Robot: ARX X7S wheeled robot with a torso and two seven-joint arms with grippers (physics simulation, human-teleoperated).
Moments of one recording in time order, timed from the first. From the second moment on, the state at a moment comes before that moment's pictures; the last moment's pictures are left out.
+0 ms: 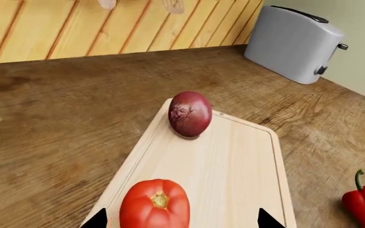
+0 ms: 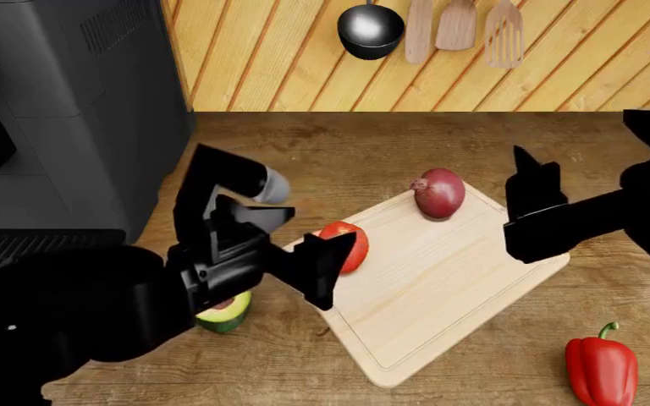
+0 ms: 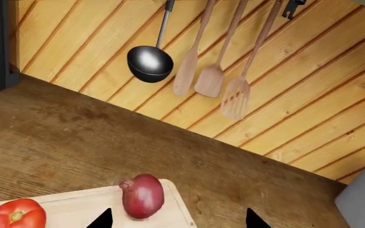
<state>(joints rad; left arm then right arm) -0.85 -0.47 0.33 0.33 -1.44 -1.09 -0.34 1.49 1.06 -0.60 -0.62 2.22 1.07 1.30</state>
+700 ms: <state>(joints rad) -0.81 -0.49 0.32 0.32 -1.41 -1.04 -0.32 1.92 1.40 -1.09 -1.01 2.69 0.57 1.56</state>
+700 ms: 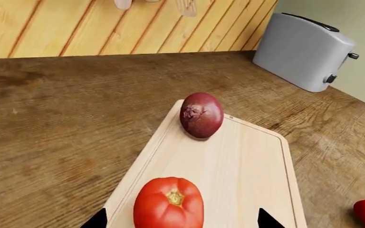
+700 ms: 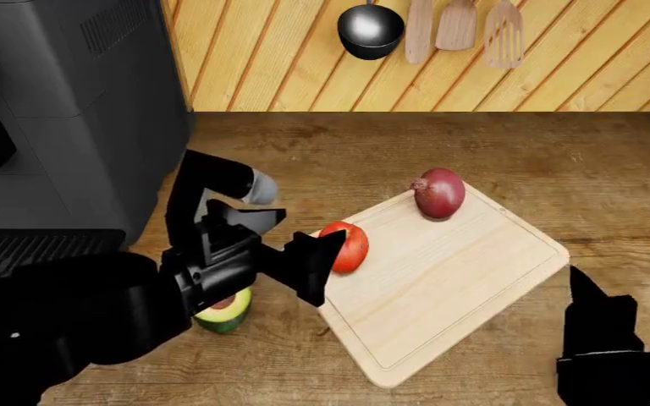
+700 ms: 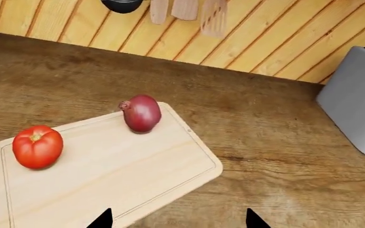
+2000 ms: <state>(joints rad) -0.81 -0.49 0.37 0.26 -1.35 -1.00 -0.26 -0.14 0.99 0.73 -1.05 2.45 0.99 1.57</state>
